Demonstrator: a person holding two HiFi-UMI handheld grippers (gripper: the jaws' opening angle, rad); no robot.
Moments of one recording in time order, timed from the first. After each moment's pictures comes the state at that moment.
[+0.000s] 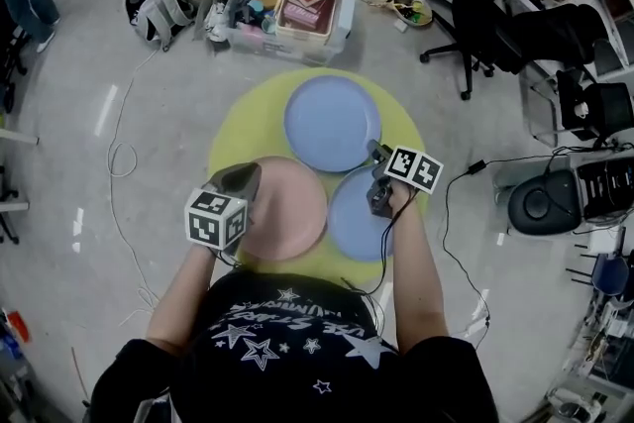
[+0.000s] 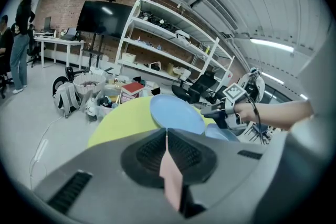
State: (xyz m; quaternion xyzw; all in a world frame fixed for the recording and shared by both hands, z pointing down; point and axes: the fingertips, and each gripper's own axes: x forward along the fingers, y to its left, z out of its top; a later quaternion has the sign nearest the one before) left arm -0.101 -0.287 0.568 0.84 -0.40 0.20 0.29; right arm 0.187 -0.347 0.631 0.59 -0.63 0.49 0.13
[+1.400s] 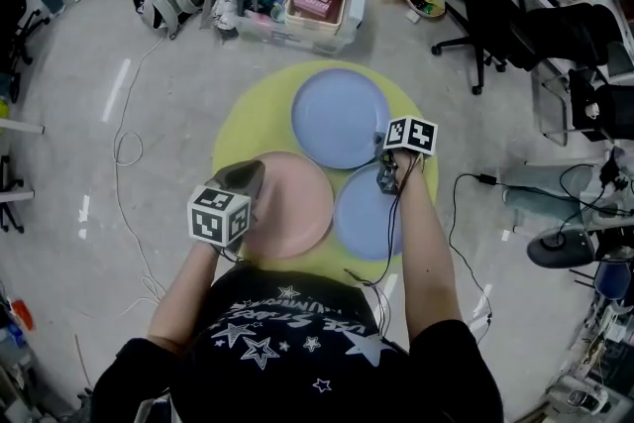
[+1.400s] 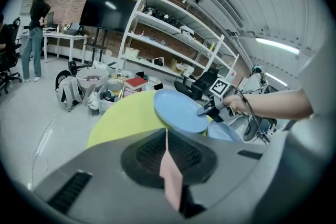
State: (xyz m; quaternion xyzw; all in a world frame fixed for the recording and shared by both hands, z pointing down) left arm -0.110 -0.285 0.582 0.83 -0.40 0.22 0.32; right arm 0.183 -0.368 0.676 0.55 -0.59 0.52 0.30
